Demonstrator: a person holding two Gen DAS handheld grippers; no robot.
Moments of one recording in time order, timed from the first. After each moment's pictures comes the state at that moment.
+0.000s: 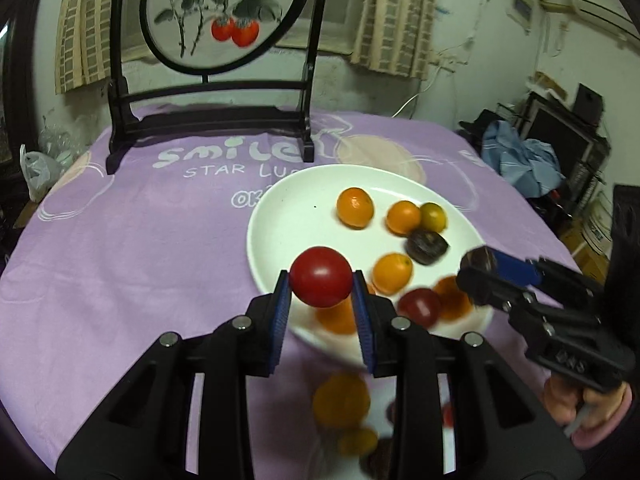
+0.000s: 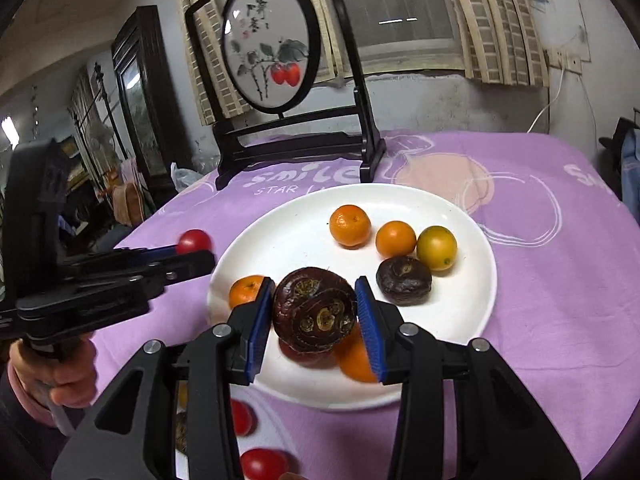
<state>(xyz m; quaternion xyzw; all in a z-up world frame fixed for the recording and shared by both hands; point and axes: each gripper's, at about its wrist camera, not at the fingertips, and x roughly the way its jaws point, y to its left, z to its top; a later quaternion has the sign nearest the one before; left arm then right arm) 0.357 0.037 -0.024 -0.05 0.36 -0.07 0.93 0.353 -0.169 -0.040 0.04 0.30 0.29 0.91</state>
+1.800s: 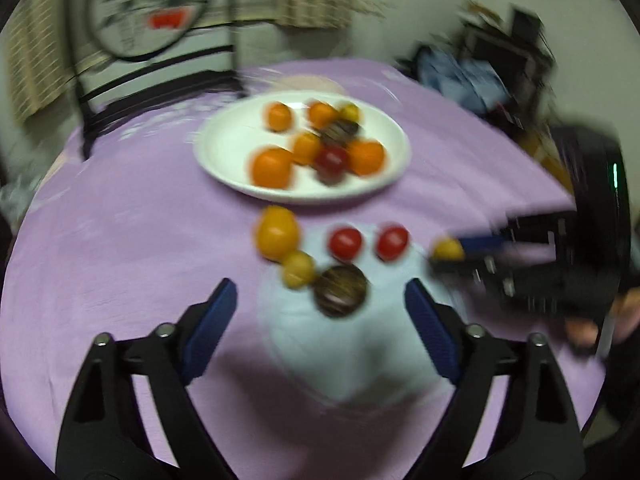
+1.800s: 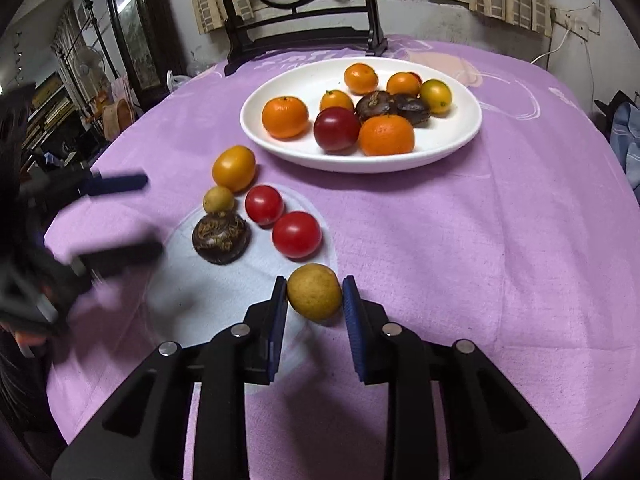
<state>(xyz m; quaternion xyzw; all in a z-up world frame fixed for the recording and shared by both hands) 0.230 0.012 -0.042 0.06 0.40 -0.18 0.90 0.244 -0.177 -0.074 -0.05 0.44 0.27 0.86</state>
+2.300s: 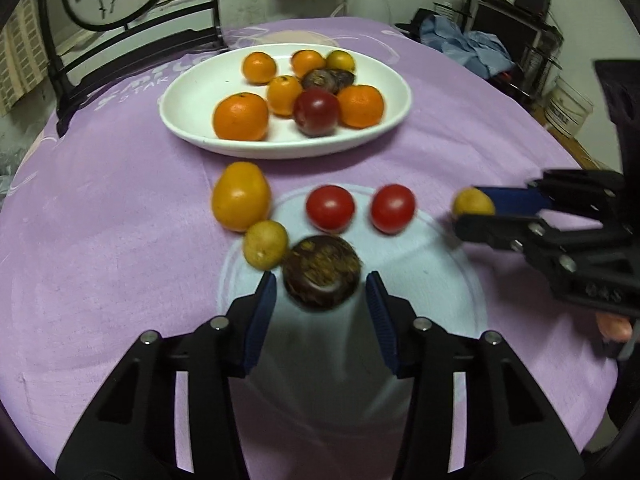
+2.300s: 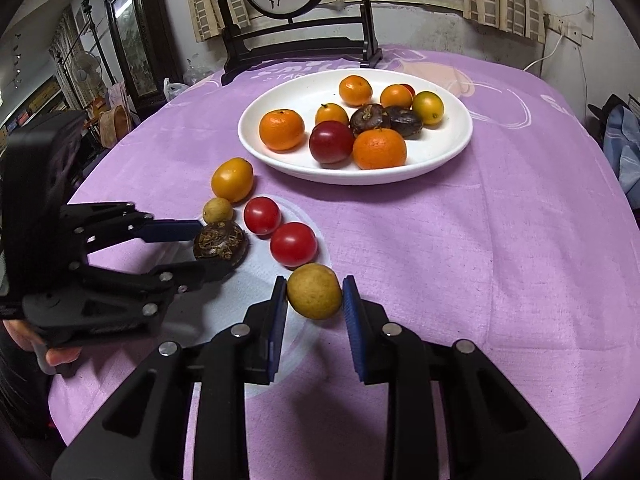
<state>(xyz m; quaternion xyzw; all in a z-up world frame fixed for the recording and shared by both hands) 0.252 -0.002 -0.079 0.05 0.45 -0.17 0.87 0.242 -0.179 -0.067 -0.04 0.43 0.26 0.86</state>
